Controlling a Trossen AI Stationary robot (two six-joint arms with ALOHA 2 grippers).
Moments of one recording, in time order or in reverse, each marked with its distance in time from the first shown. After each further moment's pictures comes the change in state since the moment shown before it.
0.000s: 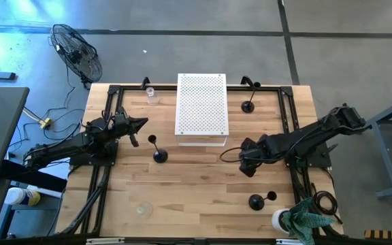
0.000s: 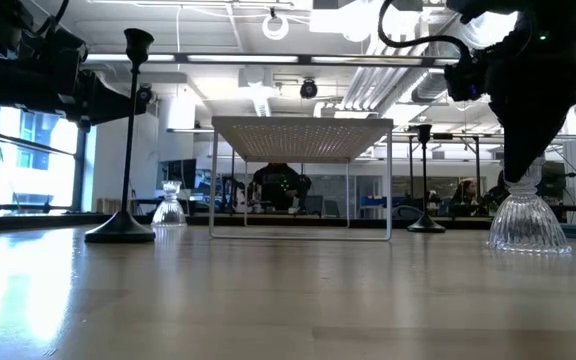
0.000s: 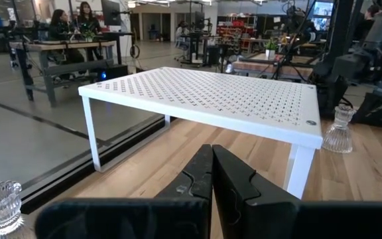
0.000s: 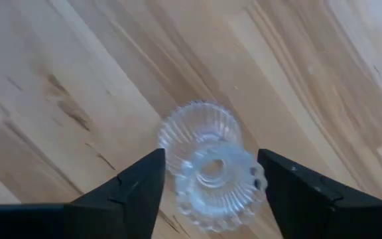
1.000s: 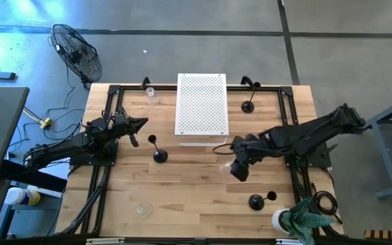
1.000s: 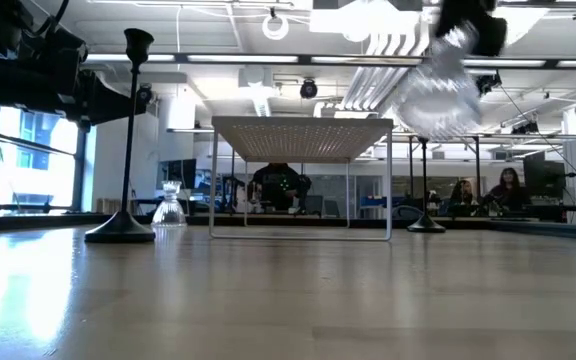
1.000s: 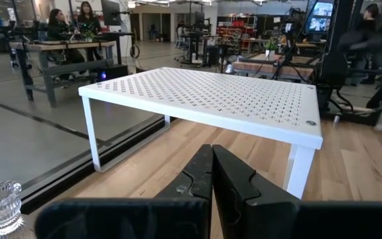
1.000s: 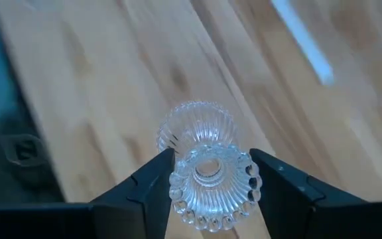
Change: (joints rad) left arm 0.000 0.000 0.000 0.001 0.000 0.000; right arm 0.000 0.000 0.349 0.070 -0.131 -0.133
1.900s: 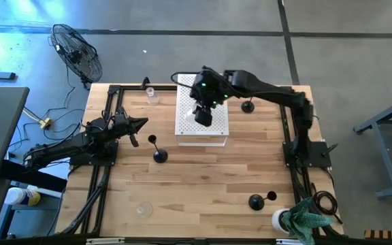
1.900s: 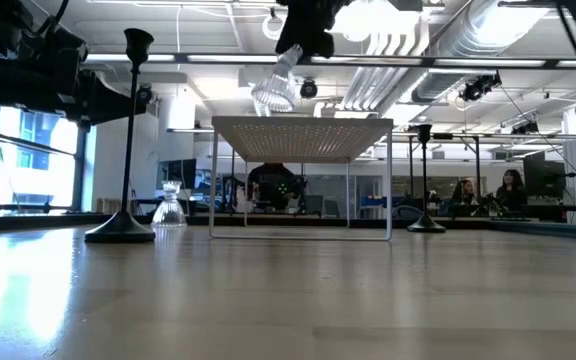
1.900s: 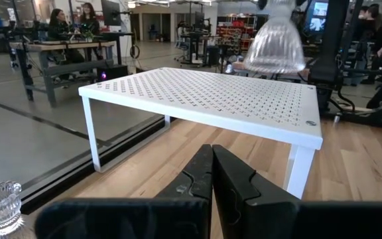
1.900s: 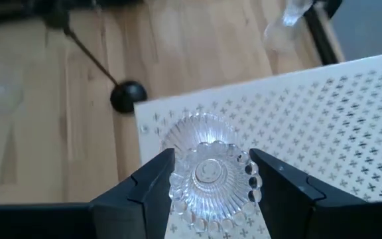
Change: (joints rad) left arm 0.000 0.000 0.000 0.000 0.000 0.000; right arm -0.534 0.559 0.904 -0.216 -0.198 -0.818
